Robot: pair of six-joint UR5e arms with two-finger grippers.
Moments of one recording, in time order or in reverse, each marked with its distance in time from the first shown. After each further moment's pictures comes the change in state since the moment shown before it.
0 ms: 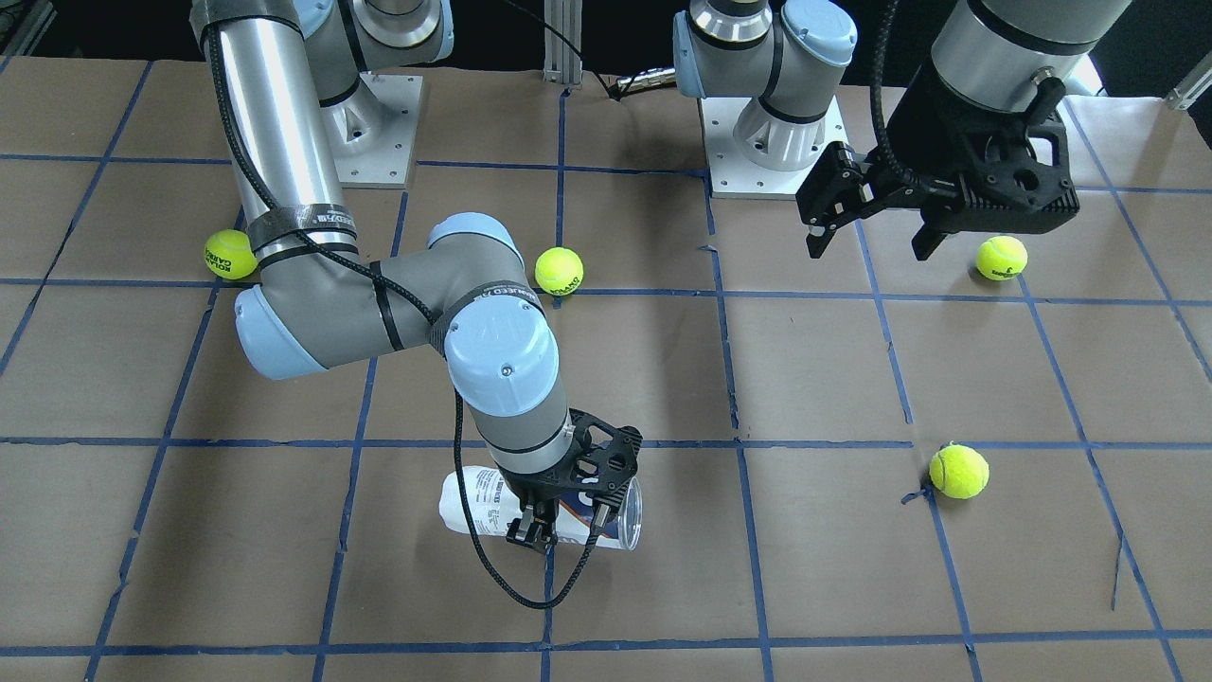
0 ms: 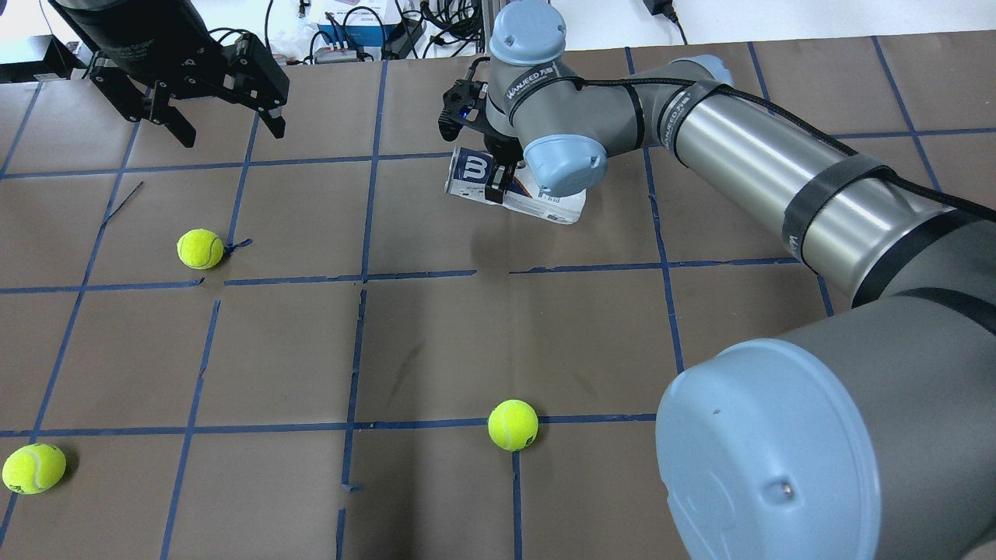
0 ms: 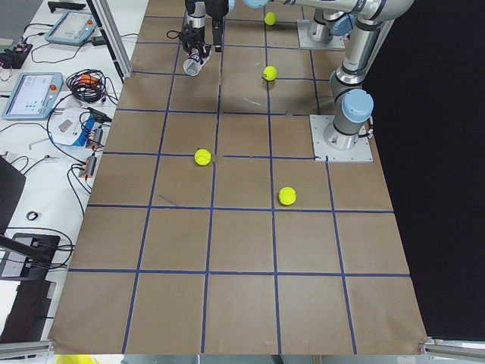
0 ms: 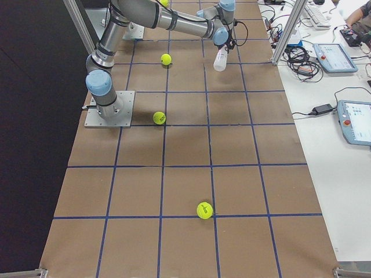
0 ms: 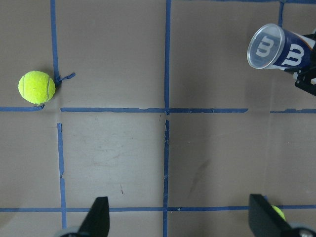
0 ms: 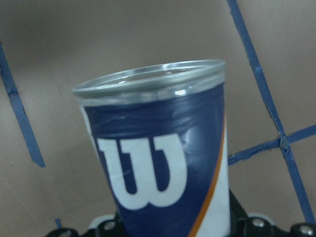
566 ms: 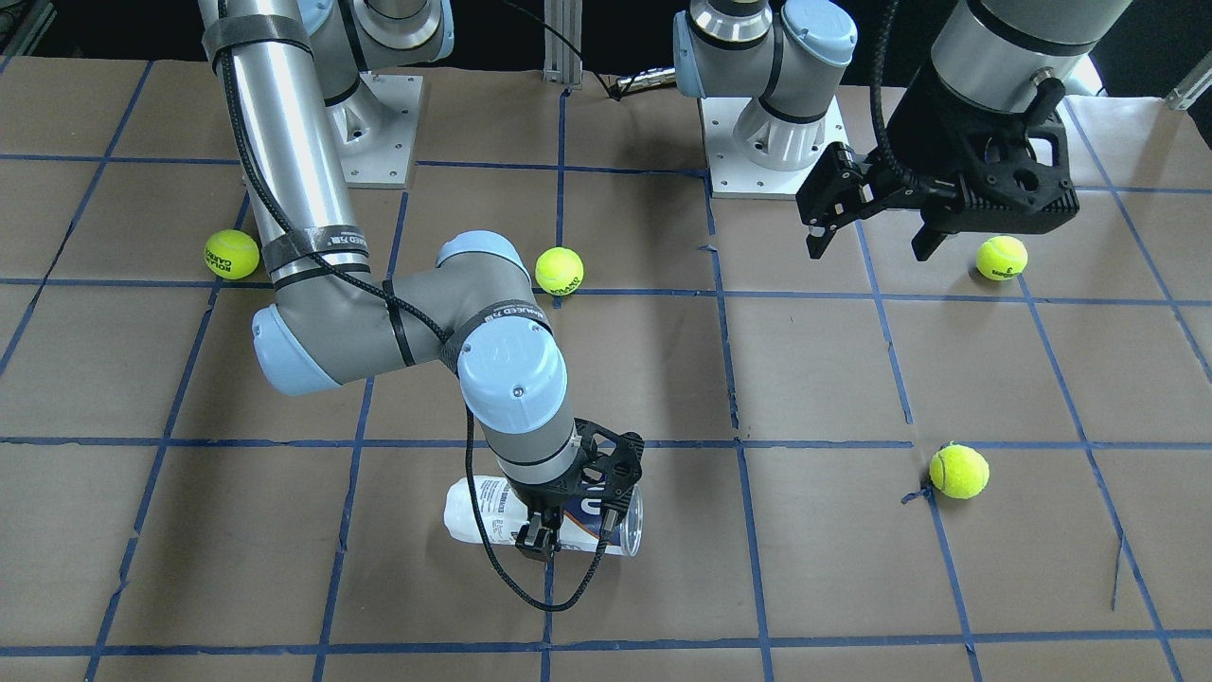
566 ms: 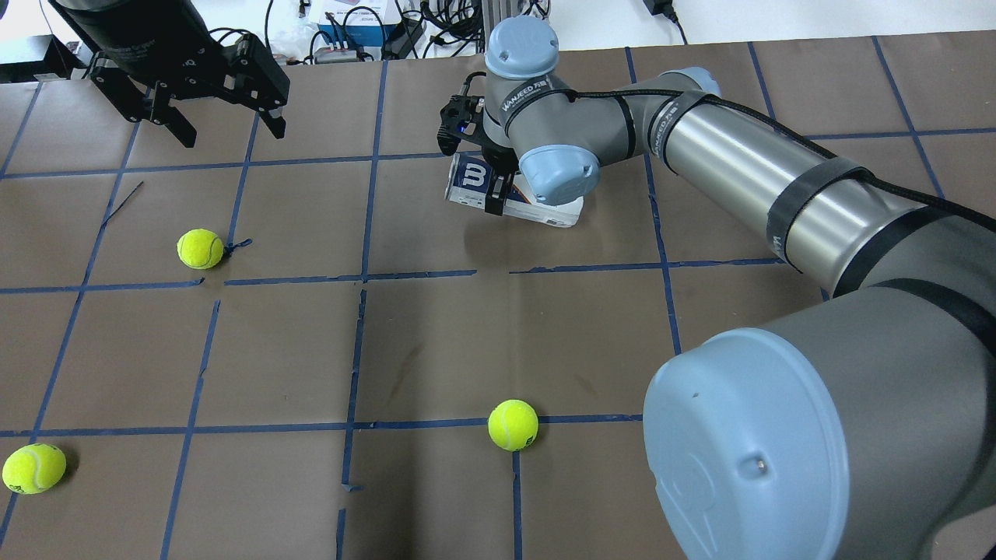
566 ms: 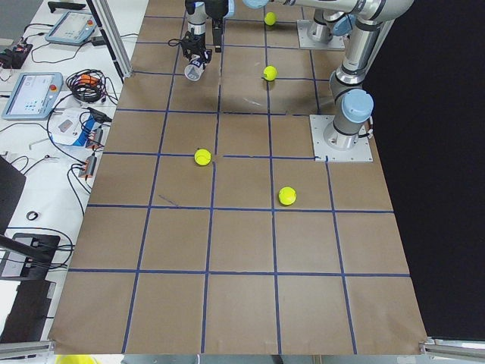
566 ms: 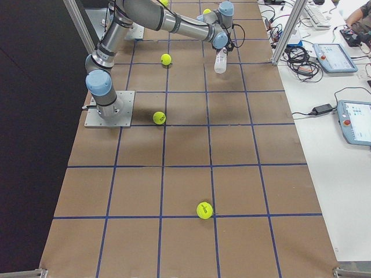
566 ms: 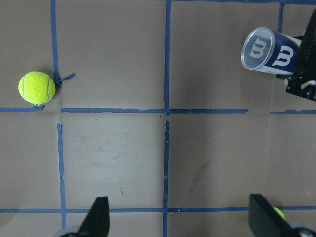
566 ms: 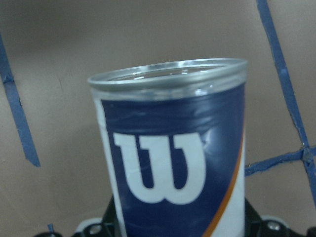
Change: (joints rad) left arm 0.000 0.000 -0.004 0.009 0.000 -0.001; right arm 0.004 0.033 0.002 -0.012 0.001 -0.030
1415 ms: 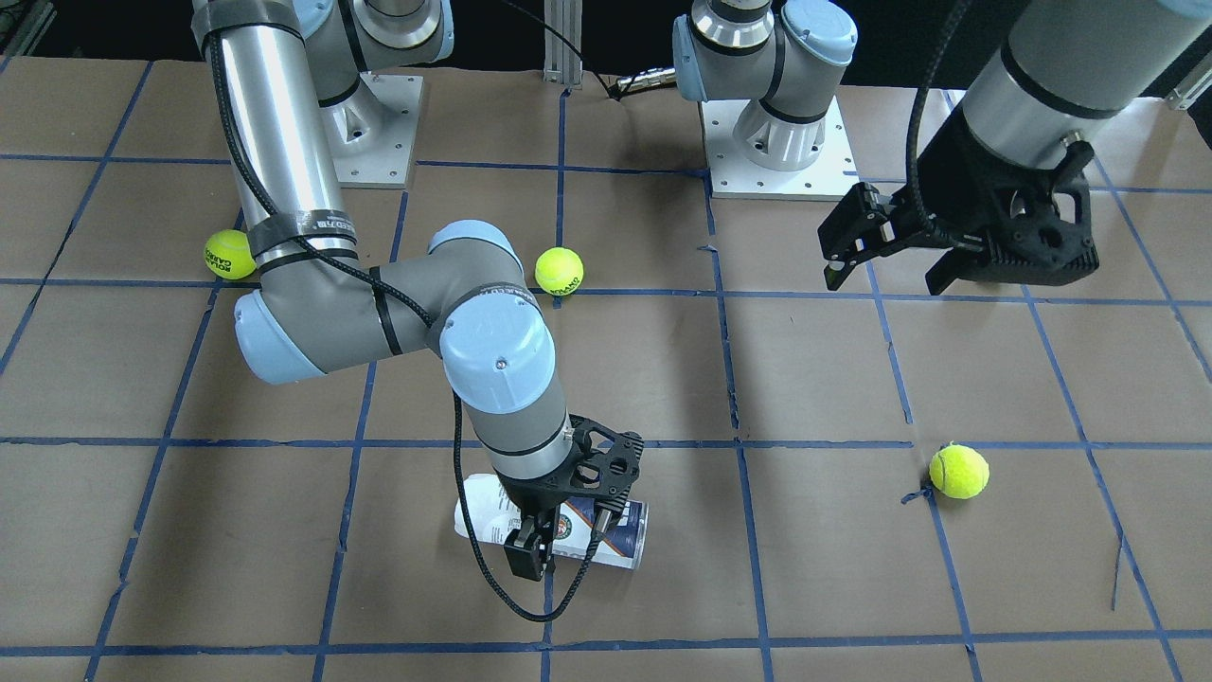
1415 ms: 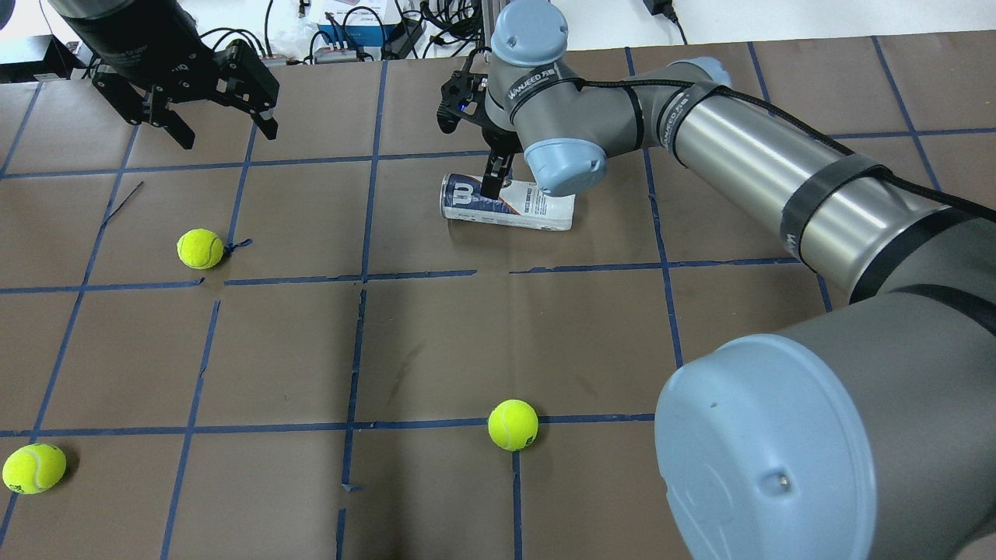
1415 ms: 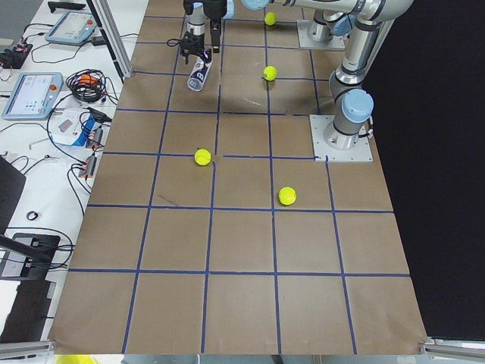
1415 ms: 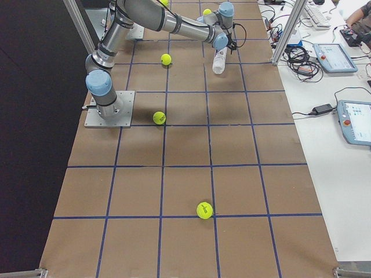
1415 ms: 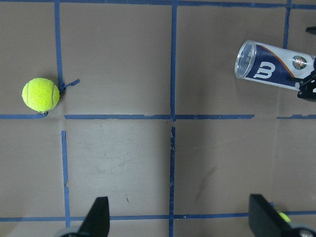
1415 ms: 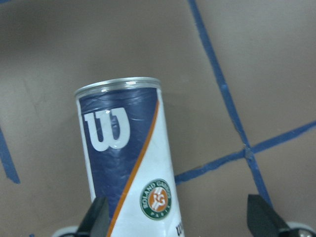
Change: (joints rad) left arm 0.053 -0.060 -0.010 0.015 -0.066 0.074; right arm -0.021 -0.047 -0.008 -0.063 0.004 0.083
